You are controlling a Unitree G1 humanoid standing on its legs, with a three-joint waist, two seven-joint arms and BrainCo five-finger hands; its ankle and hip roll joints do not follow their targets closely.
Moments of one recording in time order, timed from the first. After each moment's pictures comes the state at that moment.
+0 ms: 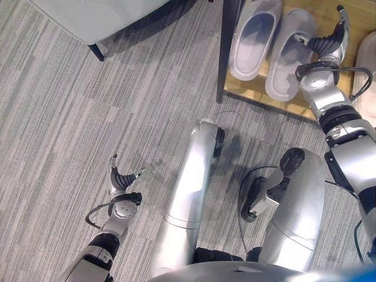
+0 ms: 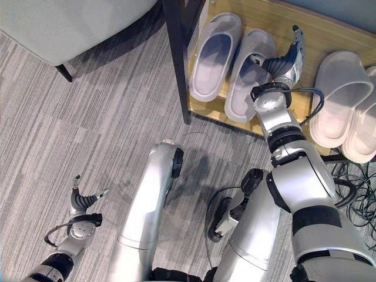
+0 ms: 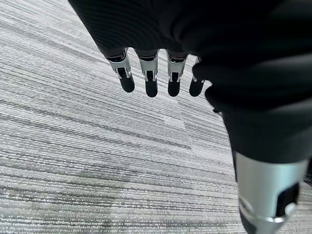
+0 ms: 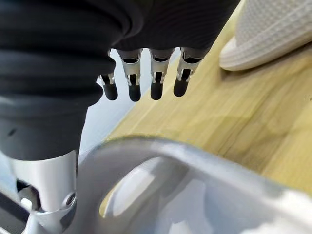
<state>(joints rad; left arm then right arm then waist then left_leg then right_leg) -0.16 0.44 -0.32 0.85 -0.19 -0.34 0.70 -1.26 -0.55 0.47 1.15 0.23 -0.14 -0.68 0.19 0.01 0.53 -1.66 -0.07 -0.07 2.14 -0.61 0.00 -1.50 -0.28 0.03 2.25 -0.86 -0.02</state>
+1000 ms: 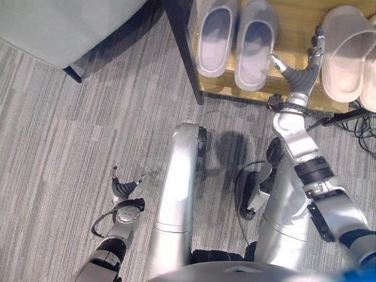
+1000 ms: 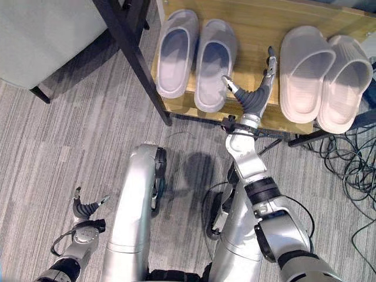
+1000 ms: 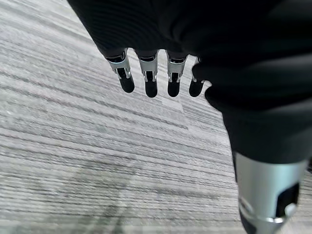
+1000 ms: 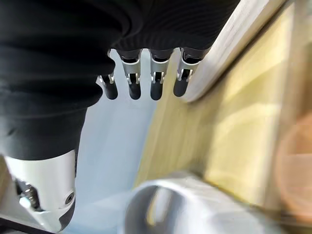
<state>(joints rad) -0.16 0.36 -0.23 0.90 -0.24 -0.32 0.66 -0.71 -0.36 0.24 0.38 0.07 -0.23 -0.78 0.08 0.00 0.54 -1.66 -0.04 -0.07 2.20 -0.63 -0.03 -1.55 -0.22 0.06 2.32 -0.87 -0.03</state>
